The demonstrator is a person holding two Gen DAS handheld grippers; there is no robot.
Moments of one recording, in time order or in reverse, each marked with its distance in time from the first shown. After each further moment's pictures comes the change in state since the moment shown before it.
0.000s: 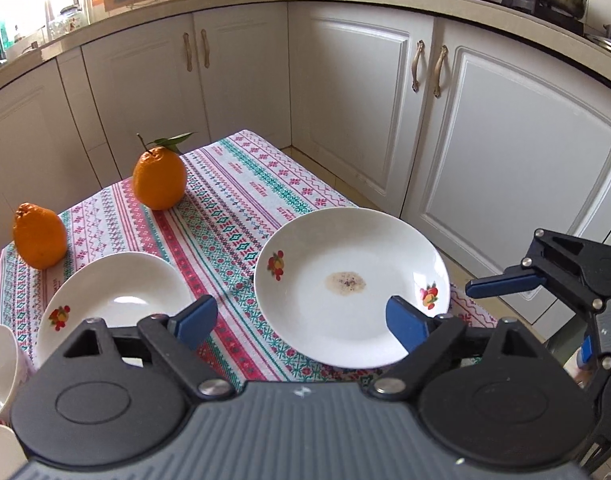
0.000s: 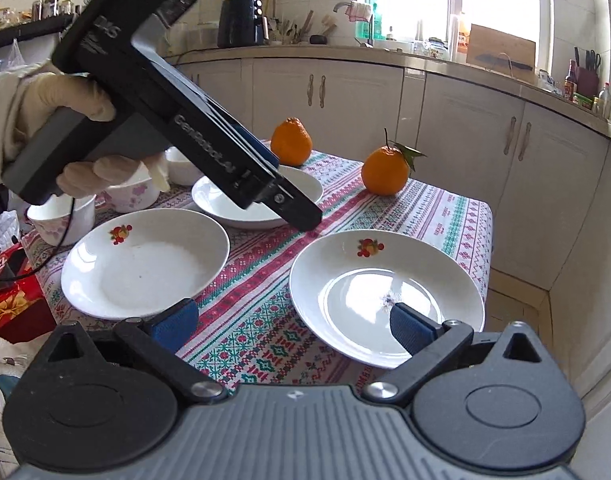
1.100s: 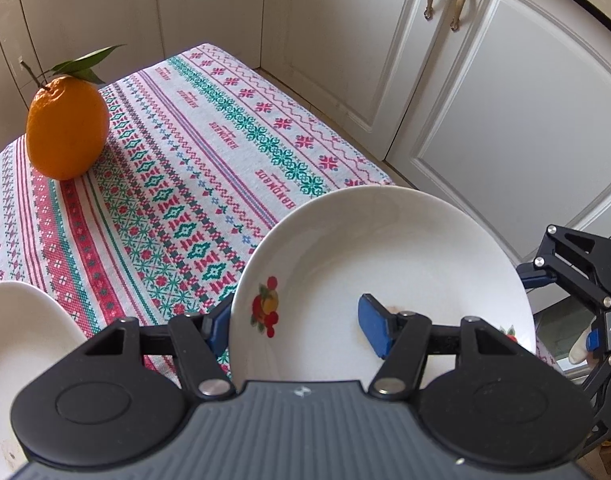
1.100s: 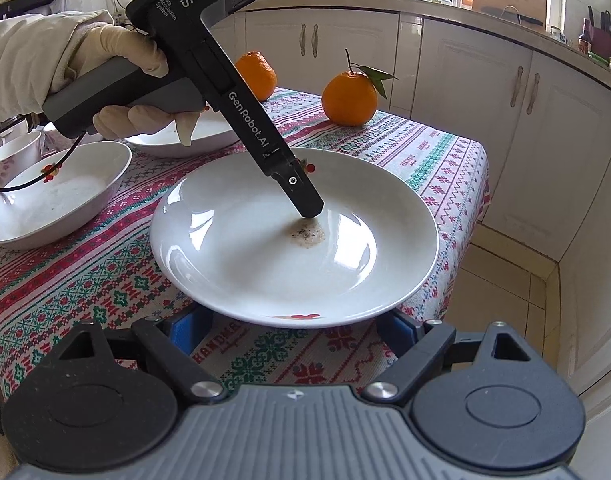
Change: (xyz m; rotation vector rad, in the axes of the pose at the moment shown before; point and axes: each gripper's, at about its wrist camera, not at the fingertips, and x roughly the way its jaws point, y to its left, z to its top) left arm 0.164 0.030 0.043 -0.021 0.263 -0.154; right arm 0.062 -0.092 -0.032 -0.014 0.111 0.063
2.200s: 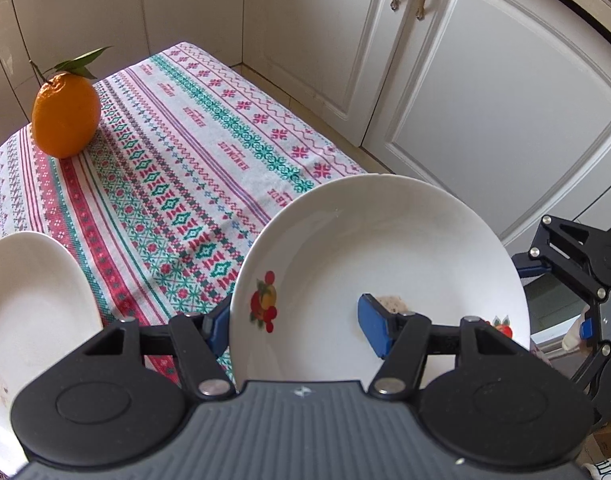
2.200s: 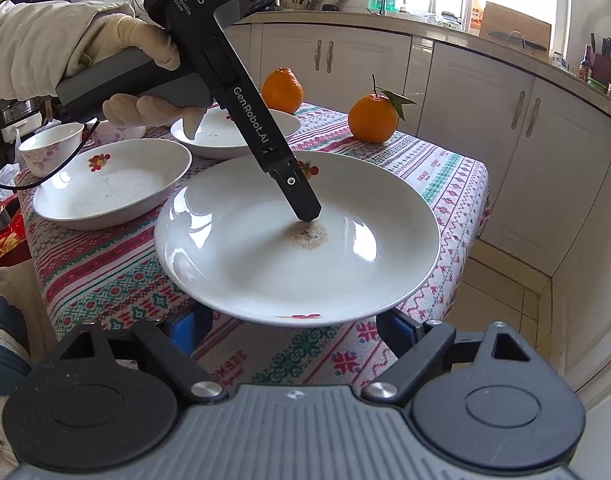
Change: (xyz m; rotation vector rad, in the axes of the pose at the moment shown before) left arm -0.040 -0.031 -0.029 0.030 0.014 -0.020; right arm -0.046 0.040 -0.008 -0.052 -0.034 -0.011
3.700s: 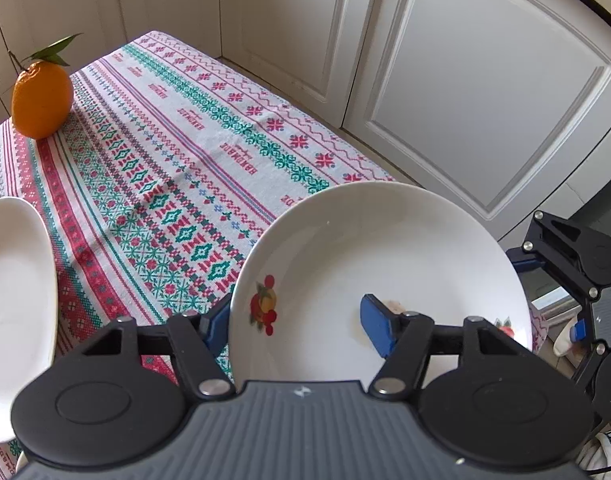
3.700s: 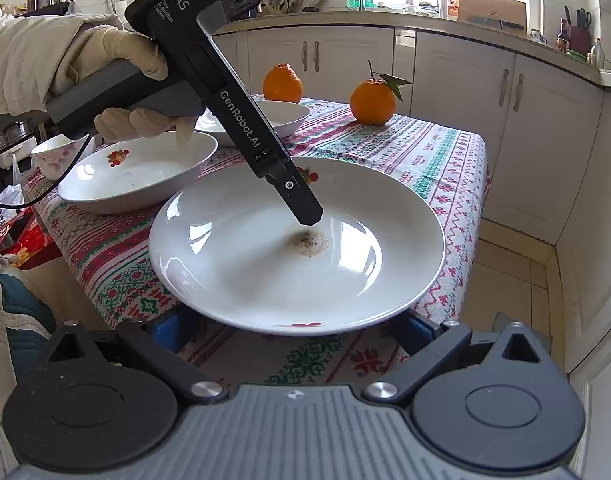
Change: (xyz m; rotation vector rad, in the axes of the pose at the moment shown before) left arm -0.001 -0.031 -0.039 0.060 0.018 -0.024; right arm -0.017 0.037 -0.038 0.106 -0.025 -0.007
